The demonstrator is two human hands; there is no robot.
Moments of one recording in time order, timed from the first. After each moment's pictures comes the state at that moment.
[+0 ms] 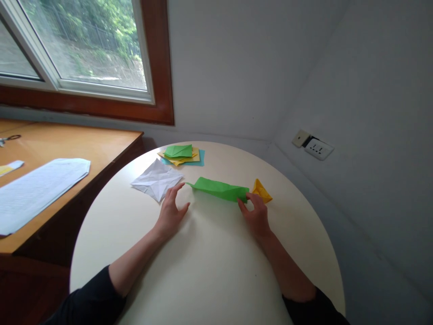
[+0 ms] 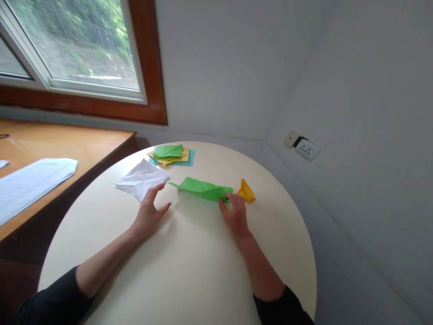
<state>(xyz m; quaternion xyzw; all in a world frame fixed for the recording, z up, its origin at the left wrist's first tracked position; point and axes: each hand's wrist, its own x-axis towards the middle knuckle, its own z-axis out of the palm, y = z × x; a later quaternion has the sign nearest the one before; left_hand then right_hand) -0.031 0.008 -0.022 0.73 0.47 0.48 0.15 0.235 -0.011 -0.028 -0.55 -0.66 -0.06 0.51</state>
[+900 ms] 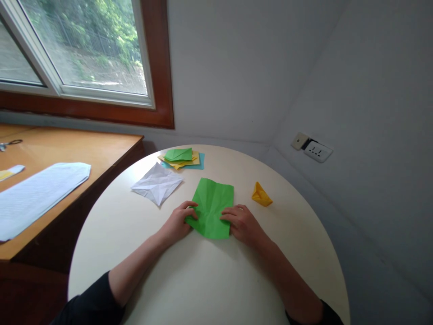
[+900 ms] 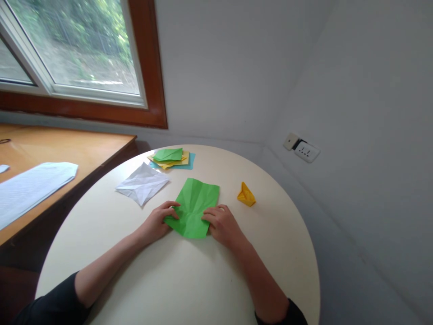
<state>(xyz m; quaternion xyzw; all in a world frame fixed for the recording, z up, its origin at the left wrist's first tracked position) -0.027 0.004 -0.034 0.82 0.39 0.34 0.25 0.216 -0.027 -0.020 -0.42 -0.87 -0.02 0.25</state>
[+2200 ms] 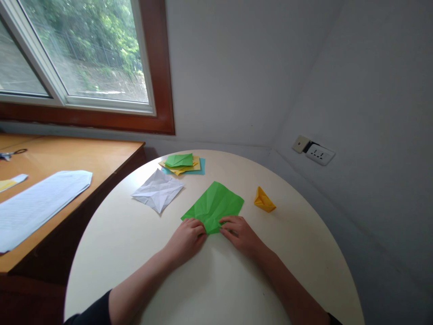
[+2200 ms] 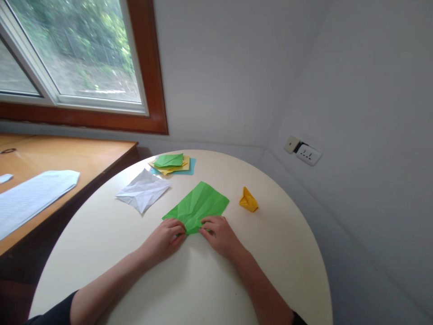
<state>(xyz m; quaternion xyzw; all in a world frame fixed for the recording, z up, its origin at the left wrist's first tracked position) -0.008 -0.018 -0.023 0.88 0.38 0.24 0.14 0.202 -0.031 -0.026 -0.47 -0.83 0.08 0.30</state>
